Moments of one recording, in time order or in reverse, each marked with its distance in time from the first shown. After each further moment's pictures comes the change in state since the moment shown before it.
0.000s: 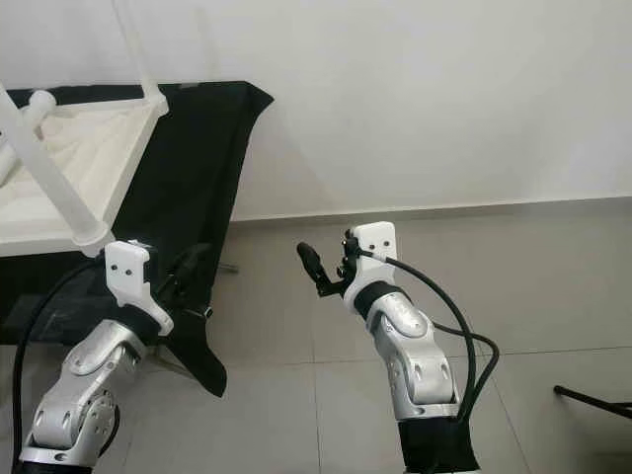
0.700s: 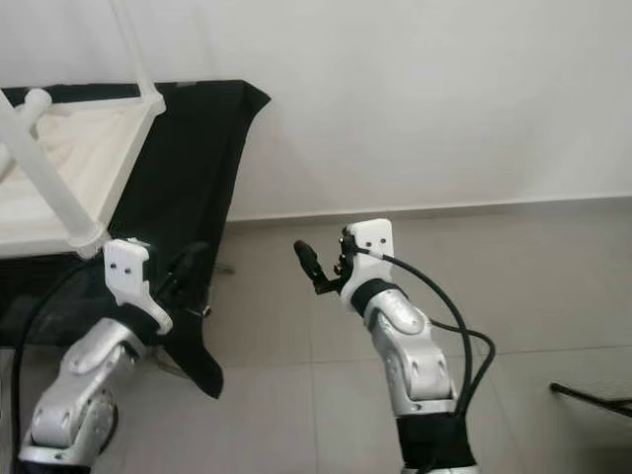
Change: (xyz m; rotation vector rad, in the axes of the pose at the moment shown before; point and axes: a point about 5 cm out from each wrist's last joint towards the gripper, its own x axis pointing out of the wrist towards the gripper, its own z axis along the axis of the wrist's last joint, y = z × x) left arm 0.000 0.000 0.000 0.017 -0.004 -0.006; right arm 0.003 0.000 0.002 -0.008 0.000 0.007
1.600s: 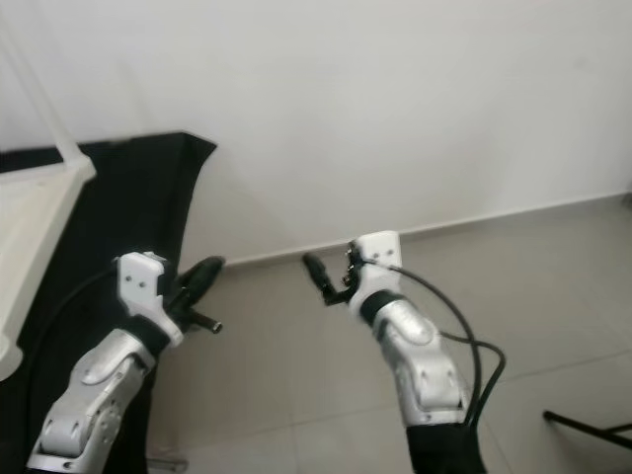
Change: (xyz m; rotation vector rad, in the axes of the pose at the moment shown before) left arm 0.002 -0.007 0.000 0.007 -0.008 -0.040; right arm -0.002 -0.005 -0.002 0.001 0.012 -0.010
